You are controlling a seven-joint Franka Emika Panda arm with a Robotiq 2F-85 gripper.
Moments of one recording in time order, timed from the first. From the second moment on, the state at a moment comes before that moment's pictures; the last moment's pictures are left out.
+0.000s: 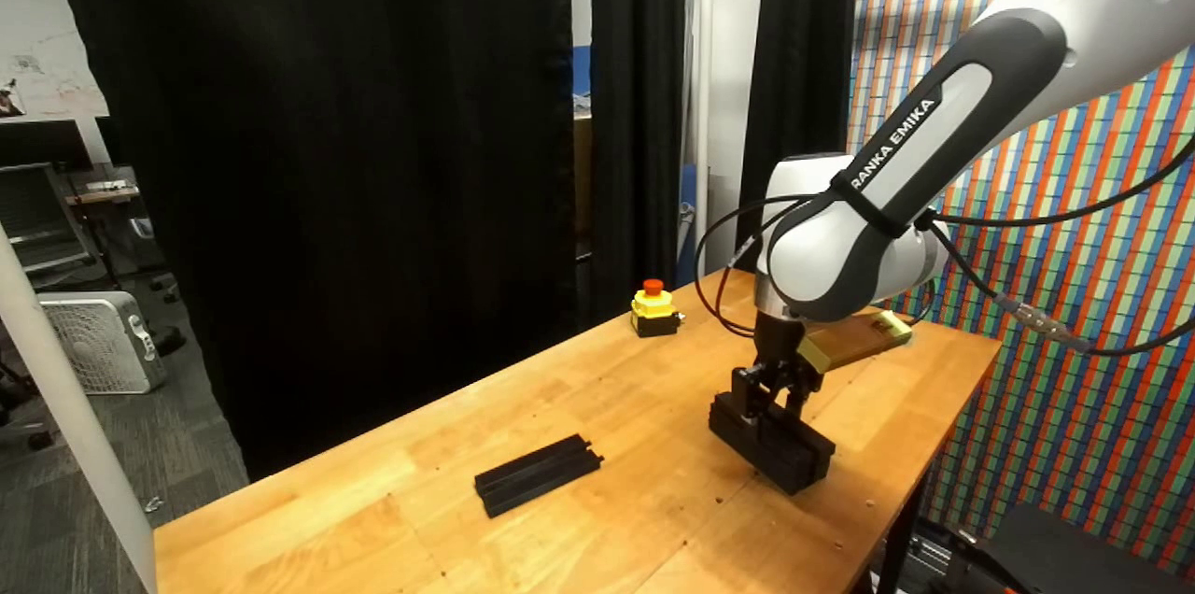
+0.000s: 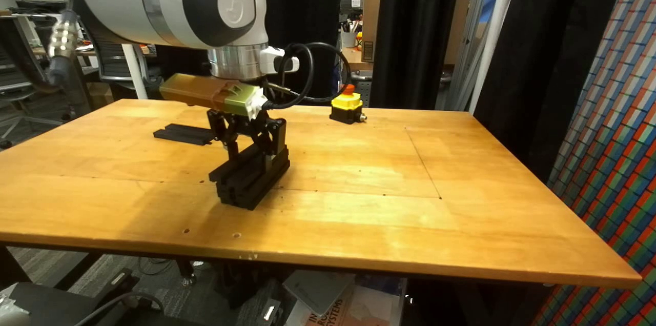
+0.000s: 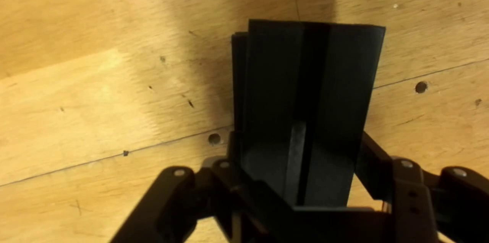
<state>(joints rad) 0.02 -0.09 0.02 -2.70 0.06 2.64 0.08</state>
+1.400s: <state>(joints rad) 0.02 -0.07 0.02 -2.69 0.02 2.66 0.07</state>
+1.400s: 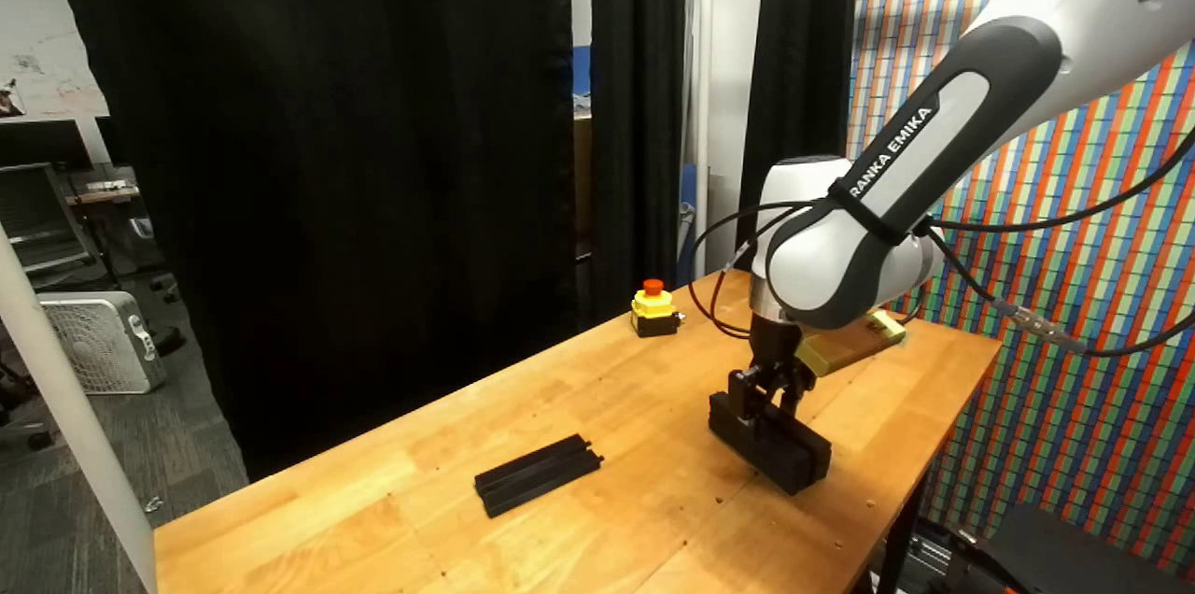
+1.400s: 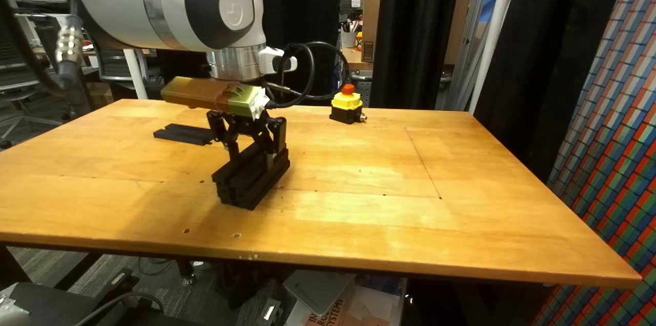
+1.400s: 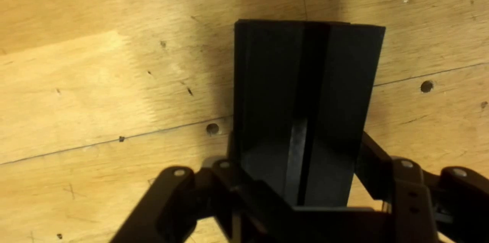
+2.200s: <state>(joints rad) 0.02 -0.07 0.02 -2.69 0.00 2.67 0.07</state>
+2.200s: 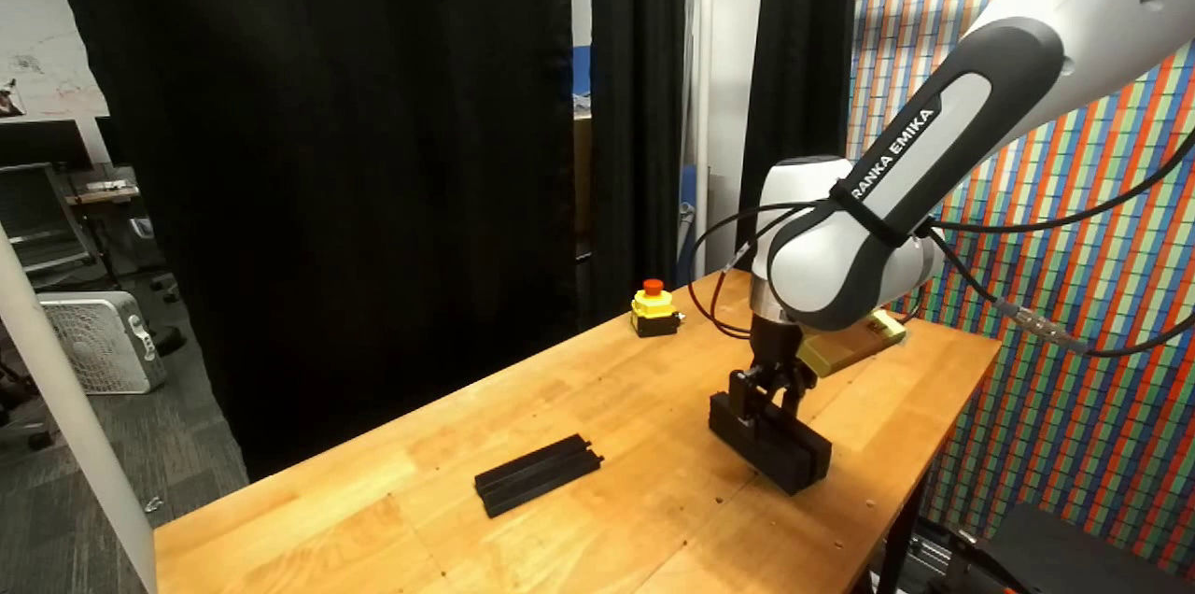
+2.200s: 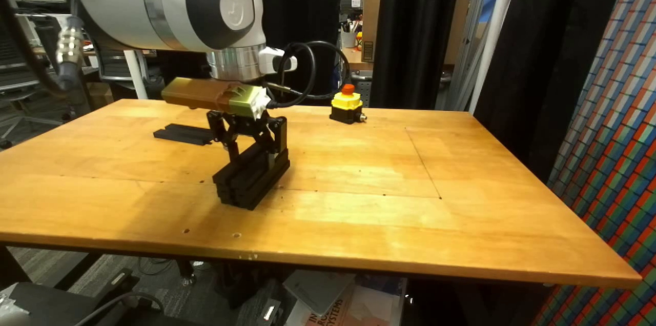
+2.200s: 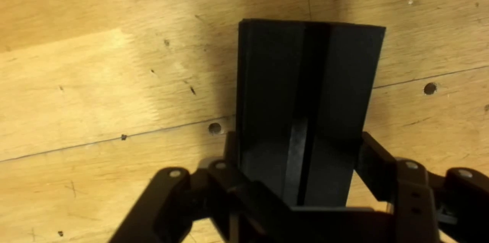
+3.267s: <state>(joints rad) 0.08 -0.16 0.18 -2.68 -0.11 2.64 0.28</state>
